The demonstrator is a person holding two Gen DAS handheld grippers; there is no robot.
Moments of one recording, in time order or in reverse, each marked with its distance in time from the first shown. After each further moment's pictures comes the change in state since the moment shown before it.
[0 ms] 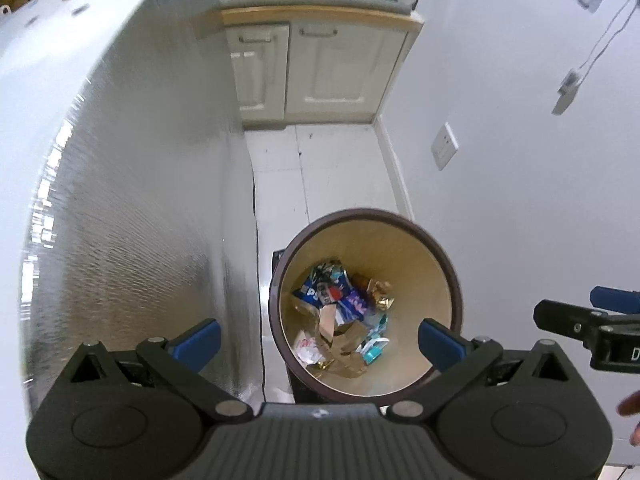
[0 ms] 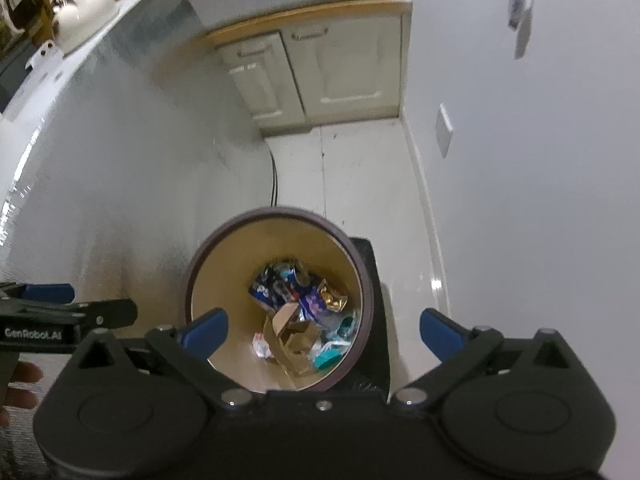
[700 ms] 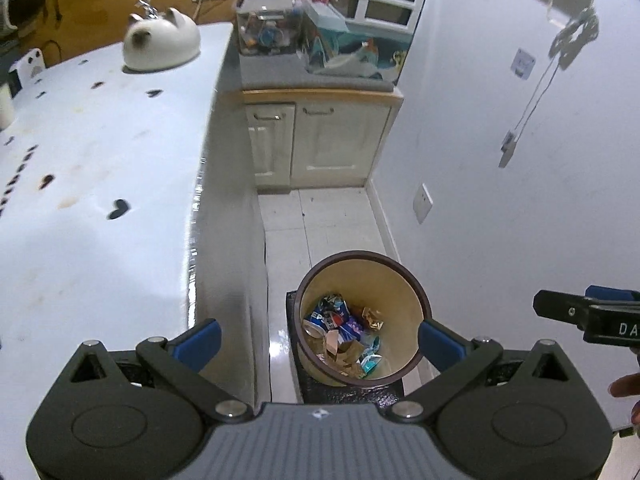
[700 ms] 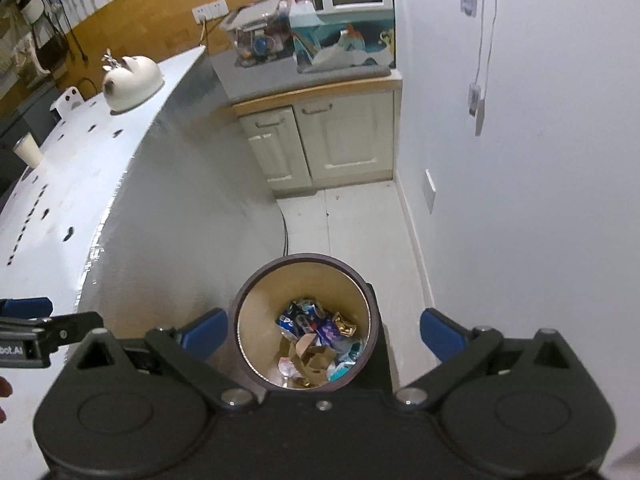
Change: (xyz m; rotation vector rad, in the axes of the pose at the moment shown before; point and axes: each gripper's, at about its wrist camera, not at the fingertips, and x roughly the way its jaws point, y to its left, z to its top) left arm -0.155 0.023 -0.060 0.012 -0.205 -0.003; right arm -0.138 0.035 -0.041 0.006 -0.196 -0.009
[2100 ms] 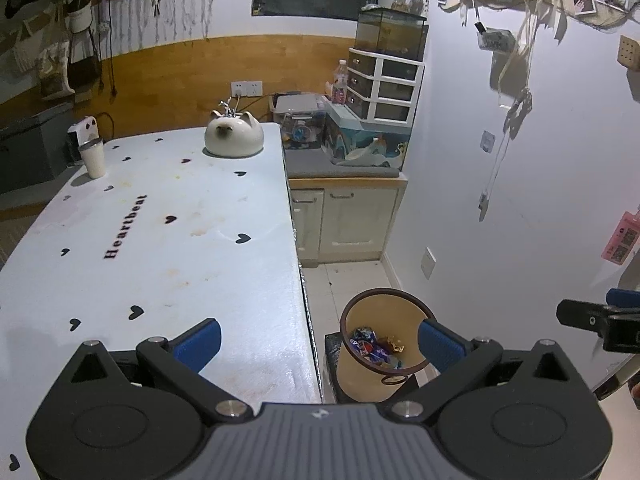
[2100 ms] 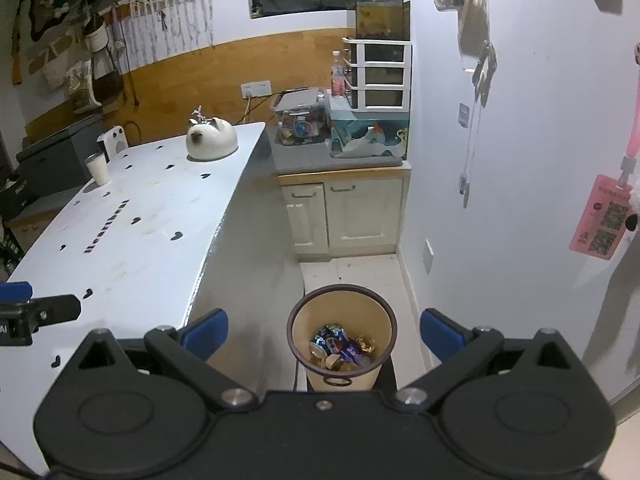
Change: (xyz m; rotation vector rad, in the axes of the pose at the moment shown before) left arm -0.204 0.057 -0.125 0.028 -0.297 0.047; right arm -0.198 0.106 -0.125 -0.088 -0.278 -0.025
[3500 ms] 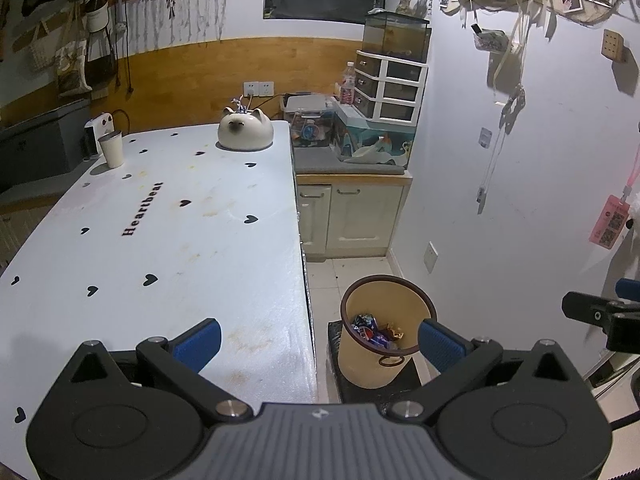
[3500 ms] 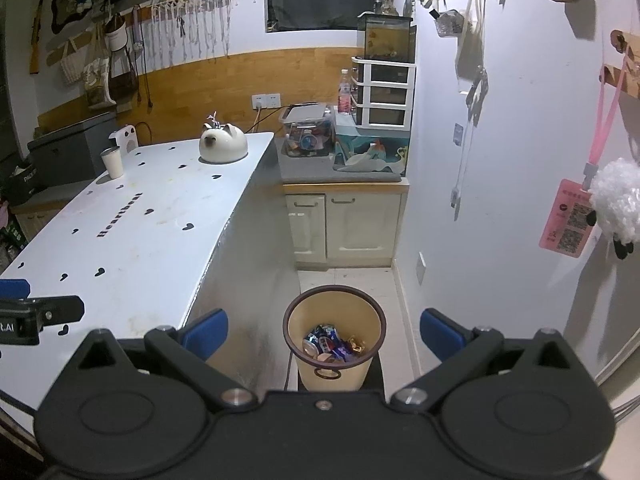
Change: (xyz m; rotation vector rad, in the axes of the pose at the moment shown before) left arm -0.045 -0.019 -0.038 -0.018 -0.004 0.032; right arm -0.054 0.002 -0.033 -0.061 -0.055 -0.010
